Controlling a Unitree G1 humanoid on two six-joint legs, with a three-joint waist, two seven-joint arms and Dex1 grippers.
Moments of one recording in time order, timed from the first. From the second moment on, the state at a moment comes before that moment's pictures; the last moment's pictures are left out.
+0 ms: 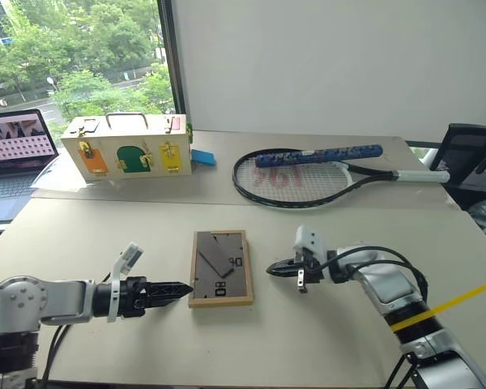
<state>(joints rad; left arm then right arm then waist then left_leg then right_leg) -0.30 0.70 0.32 0.01 -1.39 1.60 -0.34 -0.57 -0.50 0.31 0.18 0.18 0.34 1.12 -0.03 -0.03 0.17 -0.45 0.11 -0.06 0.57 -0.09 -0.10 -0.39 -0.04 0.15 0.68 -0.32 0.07</state>
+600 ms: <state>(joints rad) -0.31 0.55 0.36 0.01 -1.42 1.58 -0.19 -0.58 -0.41 0.31 0.21 0.16 0.34 1.10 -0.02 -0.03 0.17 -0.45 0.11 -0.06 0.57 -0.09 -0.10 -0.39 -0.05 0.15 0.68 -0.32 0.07</state>
